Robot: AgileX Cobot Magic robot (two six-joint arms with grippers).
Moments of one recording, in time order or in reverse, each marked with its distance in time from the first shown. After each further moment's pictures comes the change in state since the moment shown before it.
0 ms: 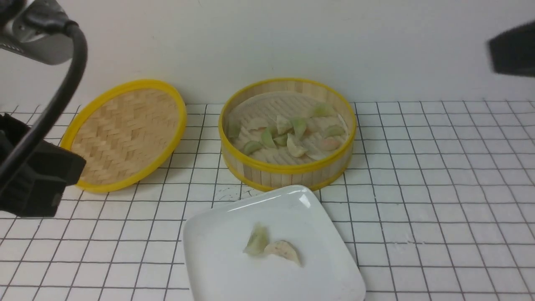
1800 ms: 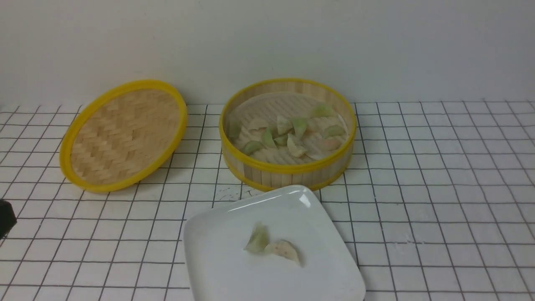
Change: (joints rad) right arm 0.000 -0.839 0.862 -0.203 -0.545 0.325; left arm 0.115 -0.708 0.740 0.040 -0.704 0.040
